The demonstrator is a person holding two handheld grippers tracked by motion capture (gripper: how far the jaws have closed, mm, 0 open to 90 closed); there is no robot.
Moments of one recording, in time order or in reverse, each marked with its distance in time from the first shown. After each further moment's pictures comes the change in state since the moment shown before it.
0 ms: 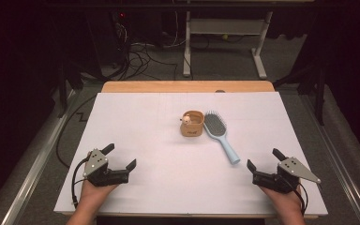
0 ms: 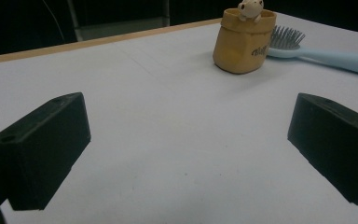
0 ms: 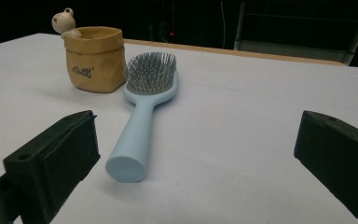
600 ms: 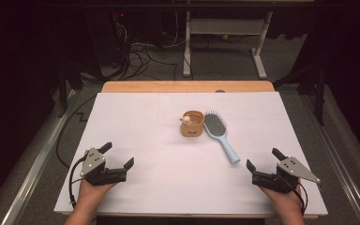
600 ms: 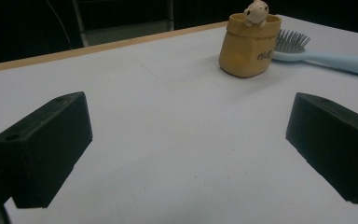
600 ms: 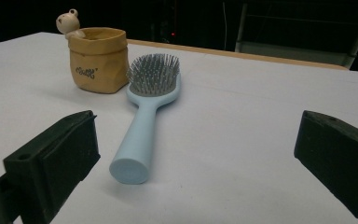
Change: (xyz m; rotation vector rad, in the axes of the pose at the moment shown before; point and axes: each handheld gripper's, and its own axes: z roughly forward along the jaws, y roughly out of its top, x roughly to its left) left arm 0.004 0.003 -0.005 -0.006 0.016 0.013; right arm 0.002 0.003 -0.001 0.003 0.004 -0.018
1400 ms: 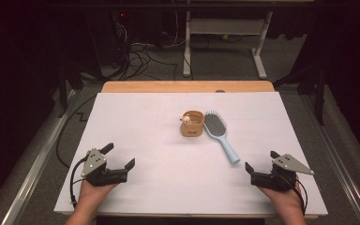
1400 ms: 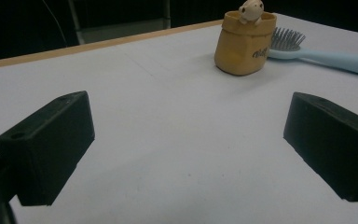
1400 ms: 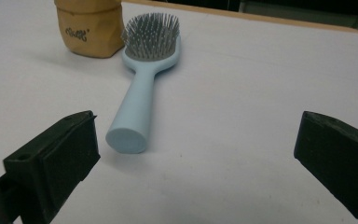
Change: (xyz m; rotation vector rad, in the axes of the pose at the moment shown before) left arm -0.003 -0.001 0.001 0.001 -0.012 -0.001; right arm 0.001 0.004 0.006 0.174 -0.002 -0.007
